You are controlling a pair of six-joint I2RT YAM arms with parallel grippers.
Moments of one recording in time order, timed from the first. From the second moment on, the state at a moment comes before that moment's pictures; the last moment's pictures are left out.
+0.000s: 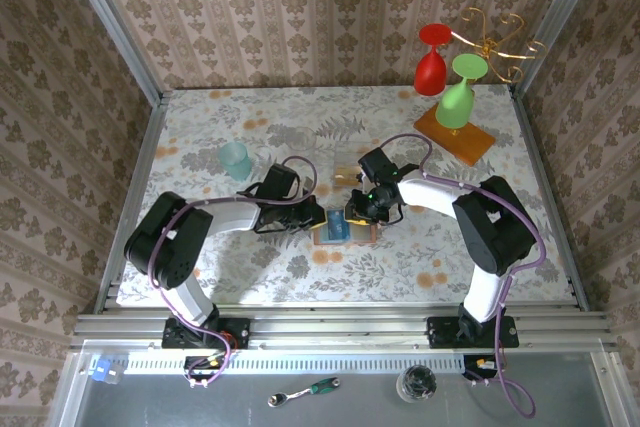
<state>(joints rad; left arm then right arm) -0.62 1.69 0.78 0.00 0.59 -0.82 0.51 1.80 1.07 -0.48 -0.40 0.66</state>
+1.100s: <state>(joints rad) -0.62 1.73 0.77 0.02 0.59 -0.82 0.50 1.85 1.03 -0.34 -0.51 0.70</state>
